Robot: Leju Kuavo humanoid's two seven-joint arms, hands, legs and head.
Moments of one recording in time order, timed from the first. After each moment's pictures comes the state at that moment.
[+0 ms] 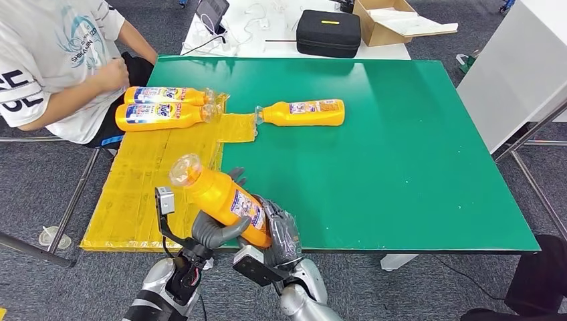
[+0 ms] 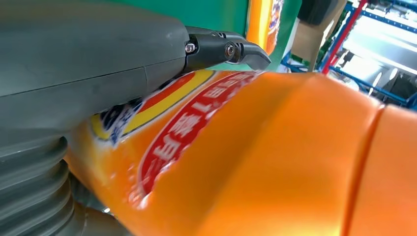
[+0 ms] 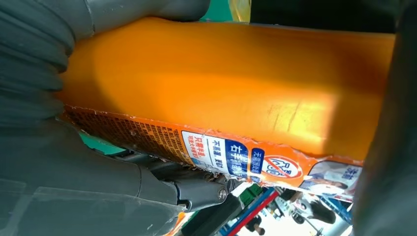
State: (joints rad) left arm -0.21 -0.21 -0.34 -0.96 0.43 -0.50 -0.45; right arm -0.23 0.32 0.48 -0.76 0.61 -0.63 -0.59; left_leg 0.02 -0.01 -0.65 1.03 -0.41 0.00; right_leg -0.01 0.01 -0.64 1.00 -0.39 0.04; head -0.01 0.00
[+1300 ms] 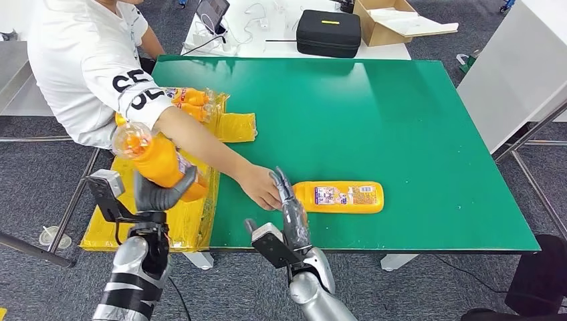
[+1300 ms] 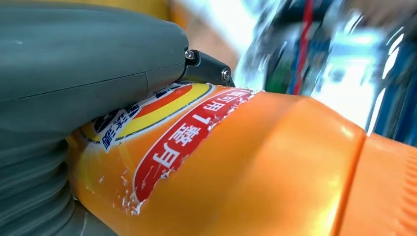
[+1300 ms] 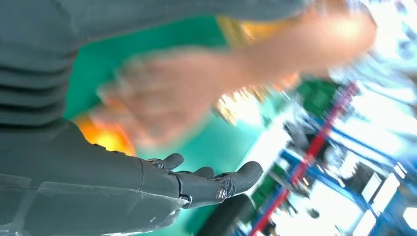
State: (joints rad) left arm -0.28 -0.20 -0.11 -1.11 0.04 0.02 -0.65; right arm -0.18 0.27 0.45 -1.04 0.48 -0.53 -0.51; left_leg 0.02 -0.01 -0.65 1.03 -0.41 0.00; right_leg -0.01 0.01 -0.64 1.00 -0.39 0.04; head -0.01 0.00
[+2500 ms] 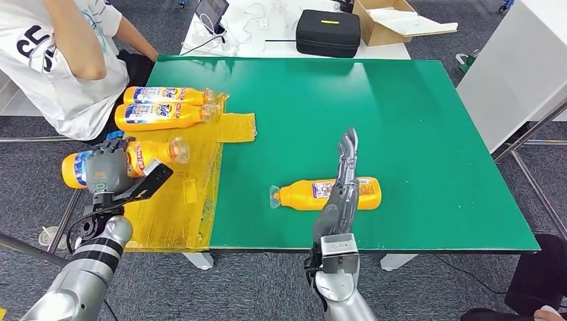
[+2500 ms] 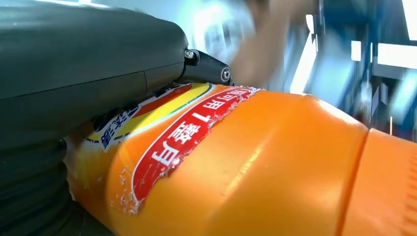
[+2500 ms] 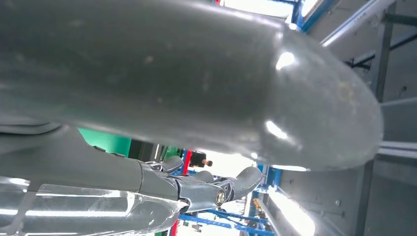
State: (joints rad) left arm -0.56 0.02 -0.02 -0.55 -1.14 0.55 -0.51; right arm -0.10 0.21 0.47 -1.52 0.19 -0.59 -0.70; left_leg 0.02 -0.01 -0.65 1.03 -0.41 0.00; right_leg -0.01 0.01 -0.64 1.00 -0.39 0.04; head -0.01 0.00
